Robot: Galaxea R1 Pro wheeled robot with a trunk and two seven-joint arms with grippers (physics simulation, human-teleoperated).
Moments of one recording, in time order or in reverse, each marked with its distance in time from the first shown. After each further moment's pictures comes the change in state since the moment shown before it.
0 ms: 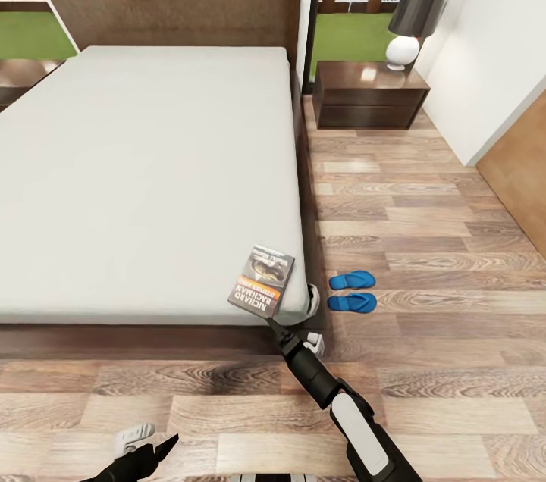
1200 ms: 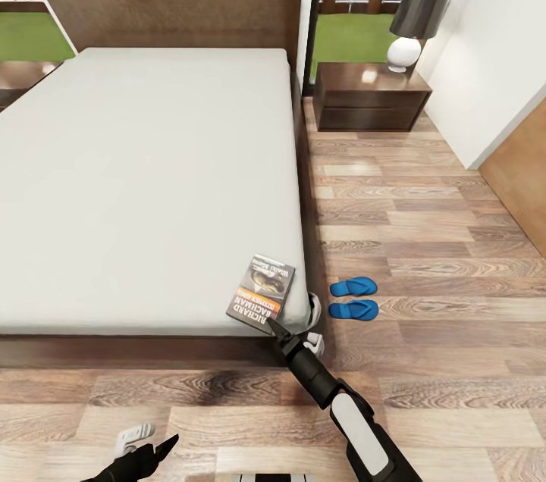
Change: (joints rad) left arm 0.000 0.000 0.000 0.000 0.000 0.000 -0.001; right arm 0.000 0.000 0.000 0.000 0.000 0.000 0.000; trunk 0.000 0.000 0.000
